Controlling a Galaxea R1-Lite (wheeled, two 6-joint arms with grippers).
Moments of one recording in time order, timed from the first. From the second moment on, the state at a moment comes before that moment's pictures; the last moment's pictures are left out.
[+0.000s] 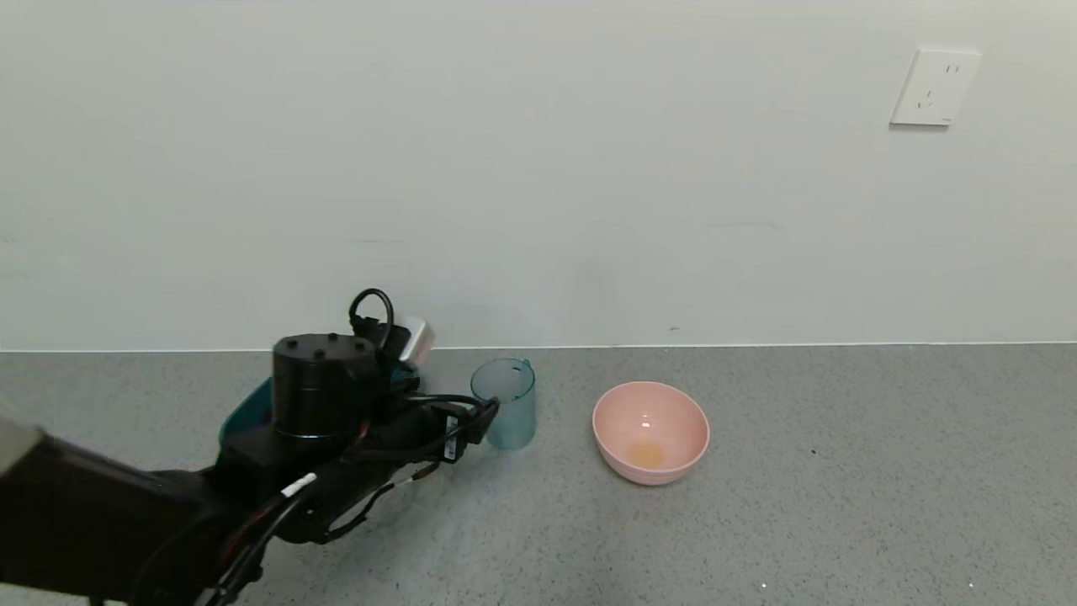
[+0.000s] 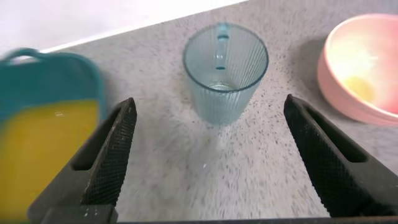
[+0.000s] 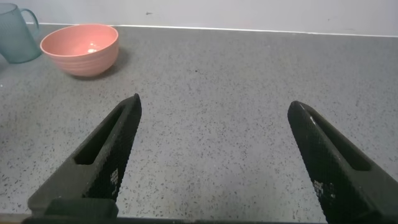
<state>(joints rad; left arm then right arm) -0.47 1.76 -0.63 -0.78 0.21 -0.02 0.00 0.00 0.00 0.00 0.00 0.01</state>
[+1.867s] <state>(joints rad) 0.00 0.06 -0.53 0.33 0.12 0.14 0.00 0.00 0.00 0.00 0.00 0.01</state>
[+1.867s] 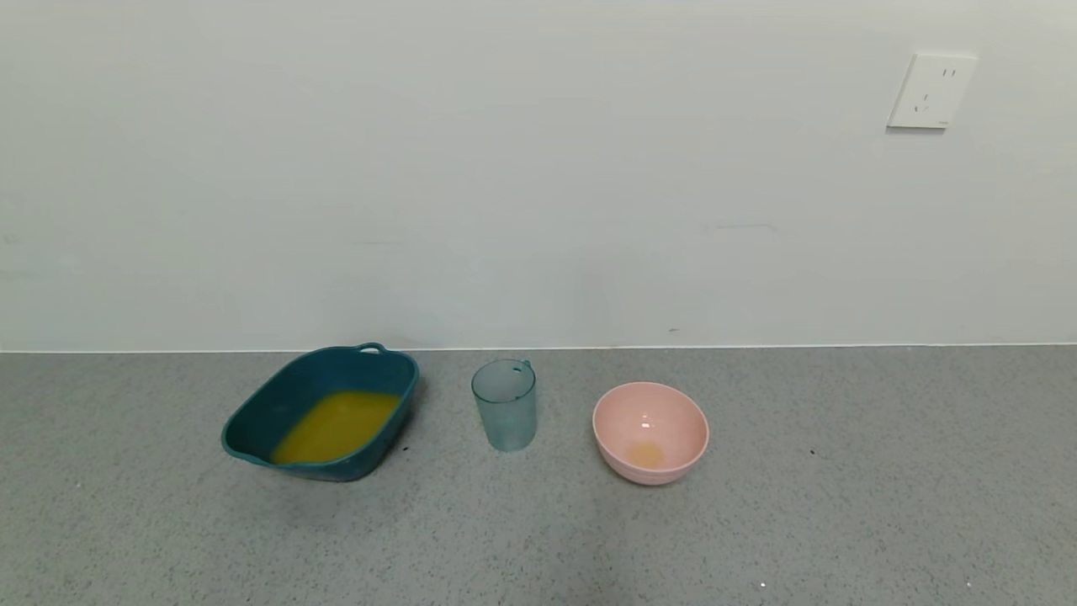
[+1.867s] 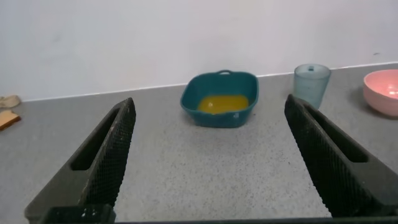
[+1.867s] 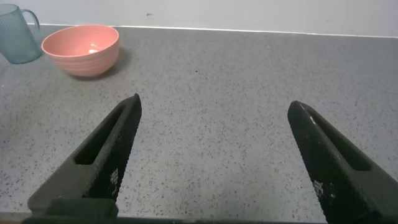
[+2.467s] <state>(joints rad) 0.00 0.00 -0.05 -0.08 0.09 0.12 0.00 0.00 0.00 0.00 0.00 0.01</state>
